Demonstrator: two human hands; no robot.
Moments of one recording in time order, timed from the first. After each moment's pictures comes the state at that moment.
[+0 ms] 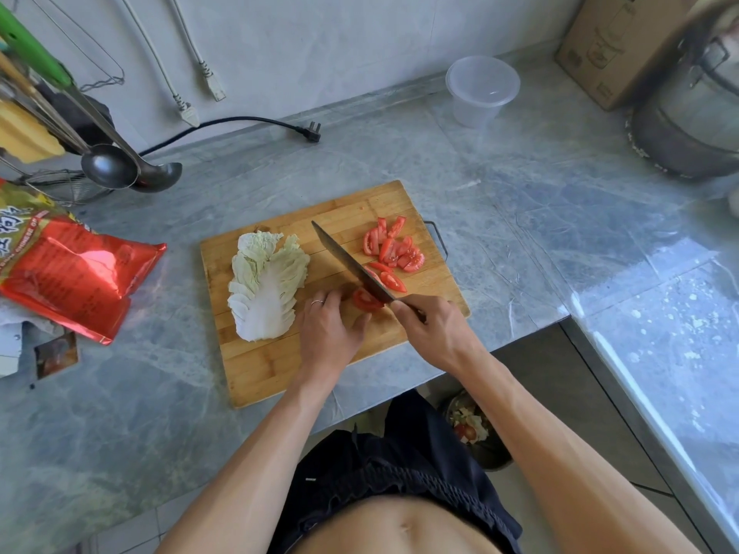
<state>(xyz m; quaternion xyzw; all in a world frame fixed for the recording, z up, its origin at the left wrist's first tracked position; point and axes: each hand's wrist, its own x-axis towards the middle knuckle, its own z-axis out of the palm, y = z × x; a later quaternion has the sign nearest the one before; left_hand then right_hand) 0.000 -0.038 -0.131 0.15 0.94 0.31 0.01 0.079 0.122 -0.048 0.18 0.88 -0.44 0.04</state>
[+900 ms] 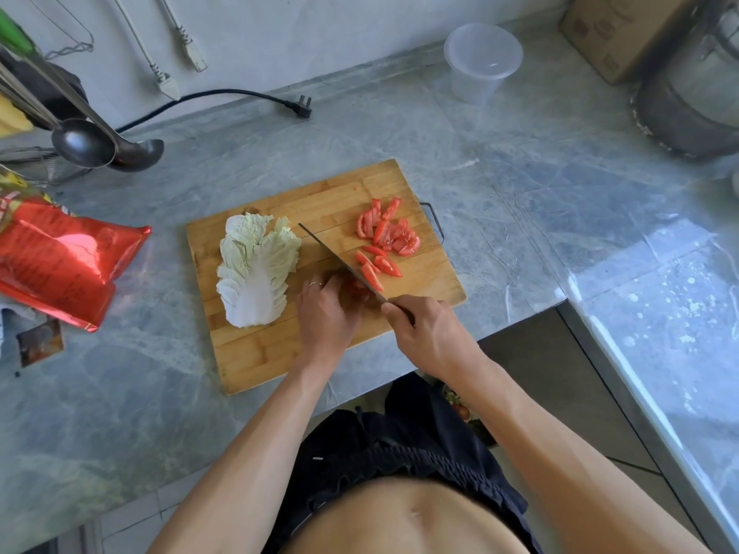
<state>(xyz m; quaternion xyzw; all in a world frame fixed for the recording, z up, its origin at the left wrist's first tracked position) -0.004 -0.029 -0.140 0.15 0.94 0.32 0.02 0.094 0.112 -0.048 0.18 0.88 -0.42 0.08</state>
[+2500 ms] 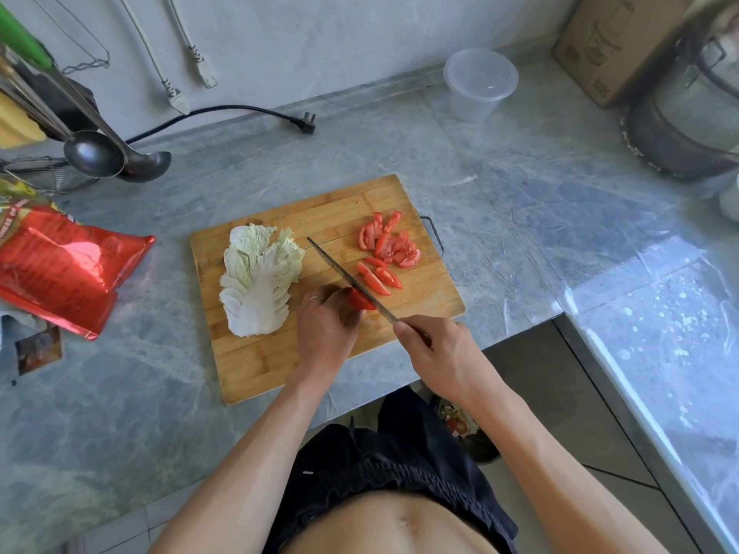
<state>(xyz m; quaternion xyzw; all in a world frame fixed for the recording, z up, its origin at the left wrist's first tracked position) -0.003 -0.039 -0.146 0.18 0.92 0.35 0.02 0.113 0.110 -0.023 0.18 0.88 -0.44 0.08</state>
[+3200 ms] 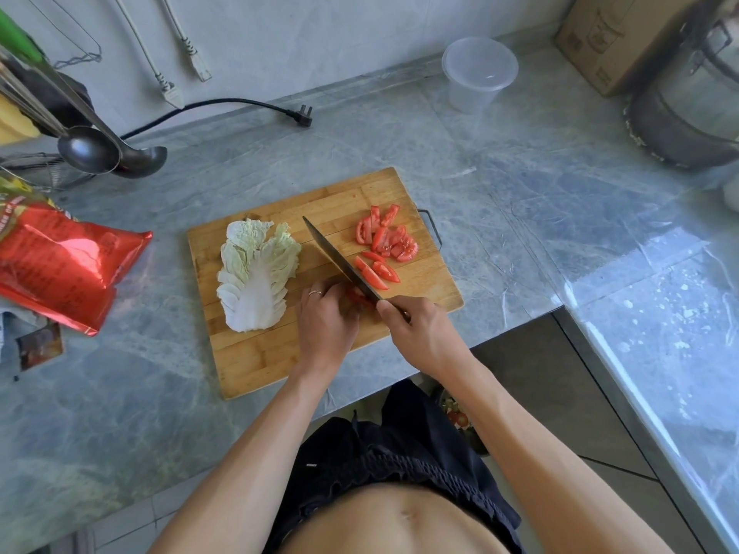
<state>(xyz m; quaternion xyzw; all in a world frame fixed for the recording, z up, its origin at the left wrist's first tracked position) -0.001 -0.031 -0.145 0.15 0.93 0.33 0.03 0.085 0.106 -0.042 0.21 0.85 -0.47 0.09</state>
